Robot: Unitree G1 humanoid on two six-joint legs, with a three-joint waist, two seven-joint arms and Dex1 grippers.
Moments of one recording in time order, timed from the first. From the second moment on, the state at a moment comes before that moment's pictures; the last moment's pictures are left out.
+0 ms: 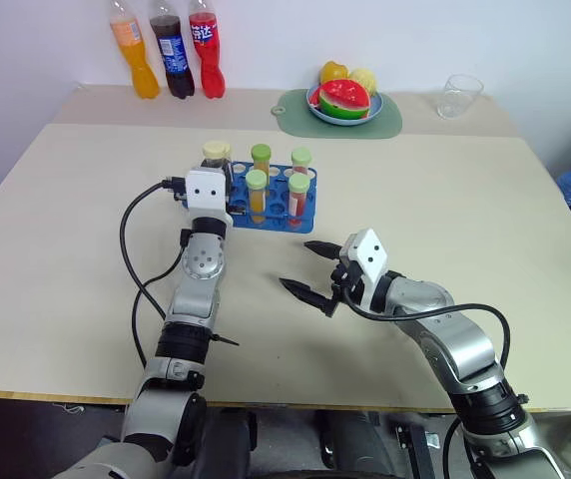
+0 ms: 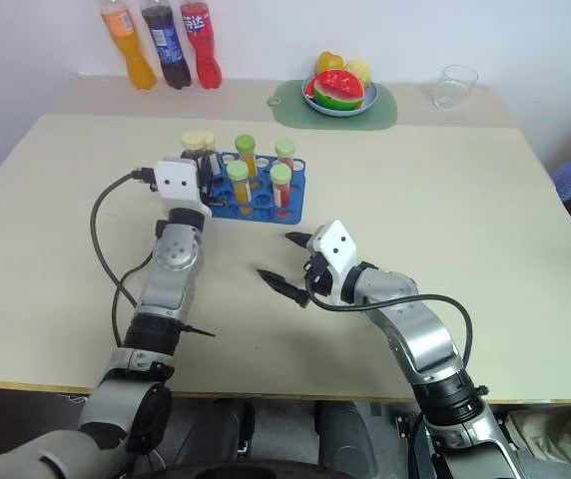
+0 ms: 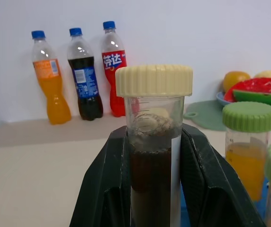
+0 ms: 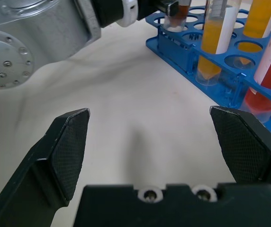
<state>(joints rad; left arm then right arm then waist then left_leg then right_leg) -0.60 0.06 0.04 0.41 0.10 -0.22 0.12 -0.28 -0.39 0.22 -0.31 0.29 0.49 0.65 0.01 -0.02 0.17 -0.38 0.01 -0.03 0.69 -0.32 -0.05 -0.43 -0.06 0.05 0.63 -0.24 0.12</state>
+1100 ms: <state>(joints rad) 0.04 0.74 0.37 -0.36 -0.47 0.43 -0.57 -0.18 -0.76 -0.22 -0.25 0.43 0.59 0.80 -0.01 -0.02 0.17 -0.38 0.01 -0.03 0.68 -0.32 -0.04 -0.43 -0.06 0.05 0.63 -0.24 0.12</state>
